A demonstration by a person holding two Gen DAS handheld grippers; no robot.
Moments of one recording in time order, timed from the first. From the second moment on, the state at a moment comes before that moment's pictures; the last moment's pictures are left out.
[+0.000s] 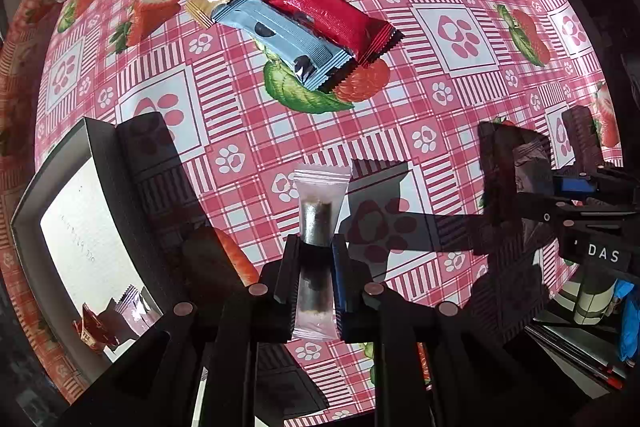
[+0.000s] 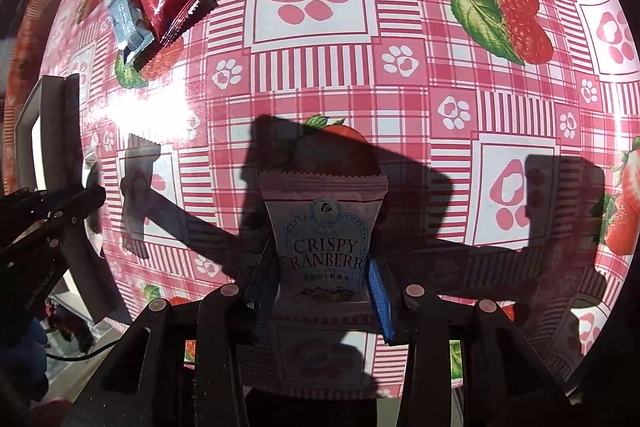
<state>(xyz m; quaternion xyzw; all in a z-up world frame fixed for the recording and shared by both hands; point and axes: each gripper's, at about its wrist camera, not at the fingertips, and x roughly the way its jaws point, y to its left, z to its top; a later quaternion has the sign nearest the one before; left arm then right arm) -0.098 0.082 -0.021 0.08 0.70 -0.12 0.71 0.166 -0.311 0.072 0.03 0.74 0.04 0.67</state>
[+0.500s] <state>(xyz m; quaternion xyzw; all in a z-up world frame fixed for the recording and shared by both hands) -0.103 0.136 0.025 0.02 0.67 -0.09 0.74 0.202 -0.263 0.113 0.04 0.73 0.08 0.68</state>
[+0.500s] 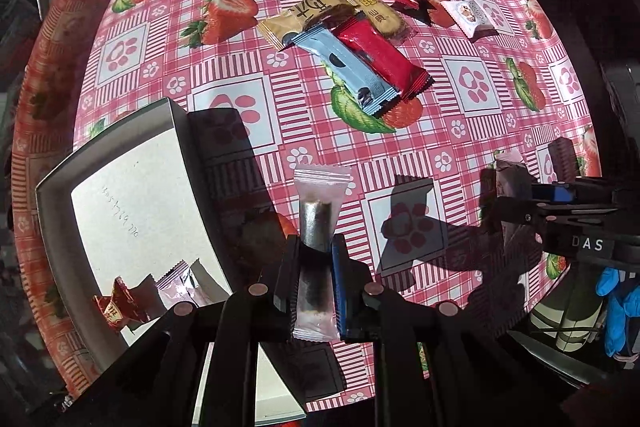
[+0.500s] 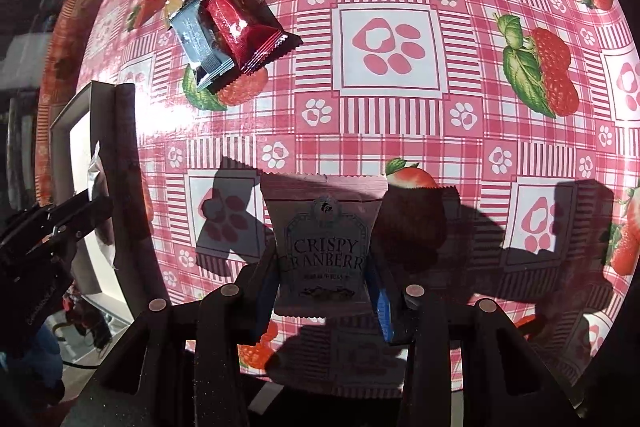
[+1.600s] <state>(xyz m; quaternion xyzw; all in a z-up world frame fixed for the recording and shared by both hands) -0.140 0.281 0.027 -0.03 0.66 0.04 0.75 0.234 0.006 0.119 -0.06 0.70 0.24 0.67</state>
